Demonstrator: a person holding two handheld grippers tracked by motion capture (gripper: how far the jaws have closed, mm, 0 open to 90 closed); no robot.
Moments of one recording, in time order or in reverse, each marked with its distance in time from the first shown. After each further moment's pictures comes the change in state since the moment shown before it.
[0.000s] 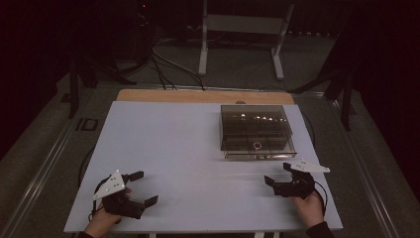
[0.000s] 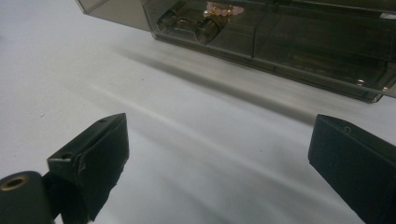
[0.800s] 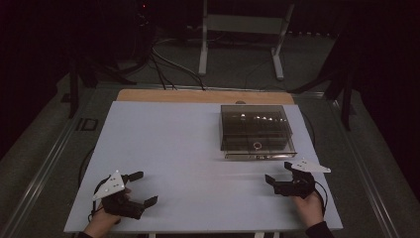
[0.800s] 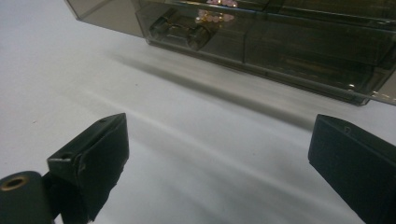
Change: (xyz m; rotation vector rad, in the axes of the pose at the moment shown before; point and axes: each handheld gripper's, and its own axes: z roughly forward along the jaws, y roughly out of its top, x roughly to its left) left arm 0.000 0.000 -0.001 -0.001 0.003 -0.001; right arm -0.001 0.000 0.000 -0.020 -0.023 0.004
